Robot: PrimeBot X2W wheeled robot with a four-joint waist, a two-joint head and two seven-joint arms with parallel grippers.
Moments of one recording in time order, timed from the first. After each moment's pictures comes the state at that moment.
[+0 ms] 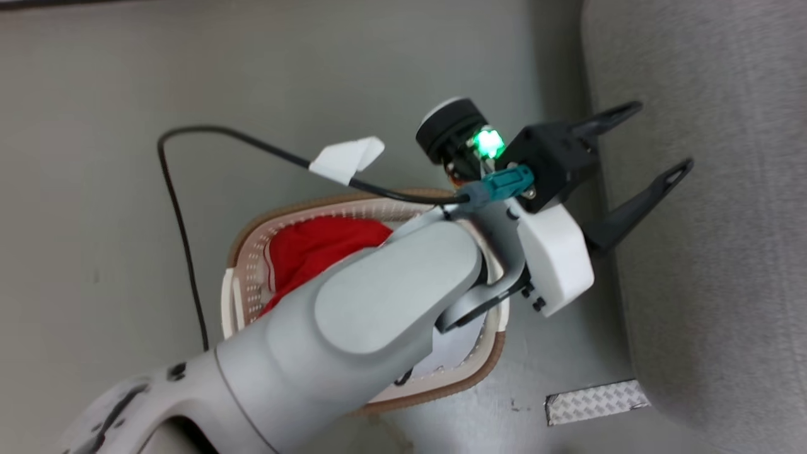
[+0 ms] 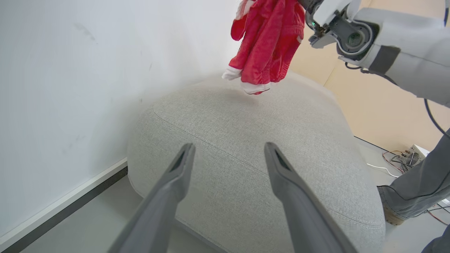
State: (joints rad) left arm -1.14 0.06 -1.05 0.33 -0.59 -0.03 -0.08; right arm -0.99 -0.54 -0.22 0.56 0.59 0.13 -0.26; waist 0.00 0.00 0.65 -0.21
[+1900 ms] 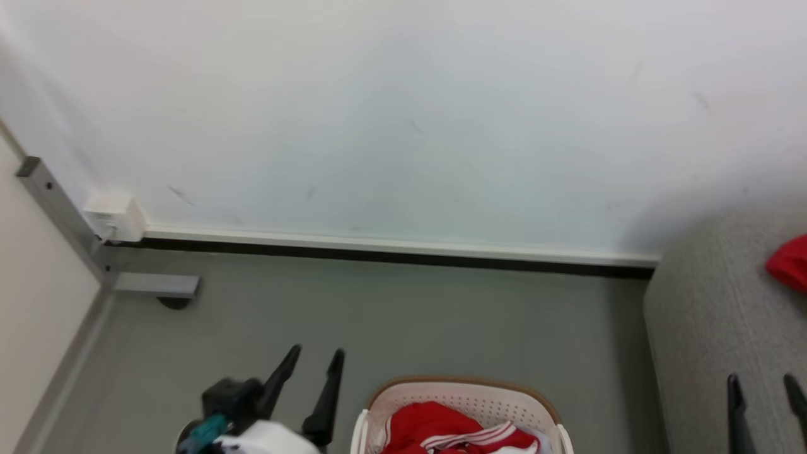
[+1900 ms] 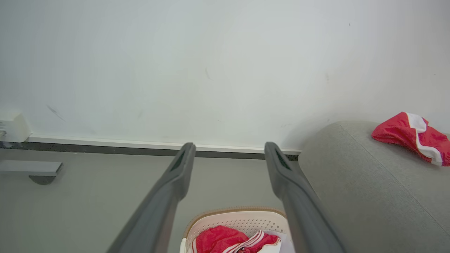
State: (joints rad) left arm -0.23 0.24 -0.54 0.31 -0.56 0.08 -0.26; right arm 0.11 -0.11 -0.15 0.07 0.17 0.13 -0.26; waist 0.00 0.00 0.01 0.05
